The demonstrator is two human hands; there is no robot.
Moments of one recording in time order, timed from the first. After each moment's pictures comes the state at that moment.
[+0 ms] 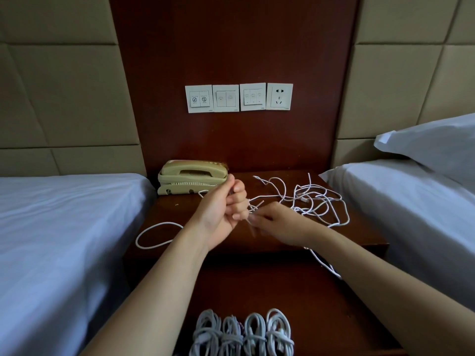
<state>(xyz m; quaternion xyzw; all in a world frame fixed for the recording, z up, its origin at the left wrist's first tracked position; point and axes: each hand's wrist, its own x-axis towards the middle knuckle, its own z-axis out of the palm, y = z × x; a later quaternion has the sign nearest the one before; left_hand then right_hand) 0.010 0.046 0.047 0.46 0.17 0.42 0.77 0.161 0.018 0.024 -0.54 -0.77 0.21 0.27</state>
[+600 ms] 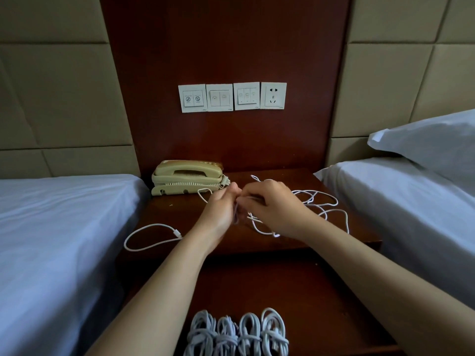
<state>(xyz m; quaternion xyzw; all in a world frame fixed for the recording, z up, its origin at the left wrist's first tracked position) 0.028 0.056 0.027 0.62 0.32 0.46 0.55 0.148 0.004 0.054 -0.54 -0.77 0.03 0.34</state>
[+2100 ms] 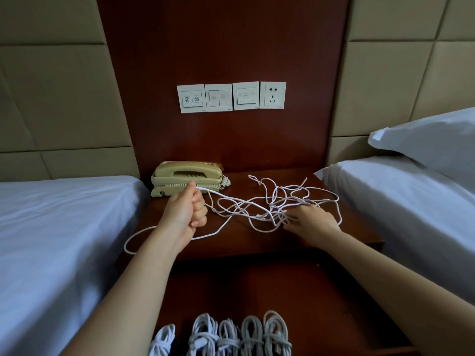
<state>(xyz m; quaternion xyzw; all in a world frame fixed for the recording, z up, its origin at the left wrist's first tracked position) -0.019 0.080 0.032 0.47 0.35 0.52 0.62 0.231 0.032 -0.011 -0.74 -0.66 -0.04 0.13</state>
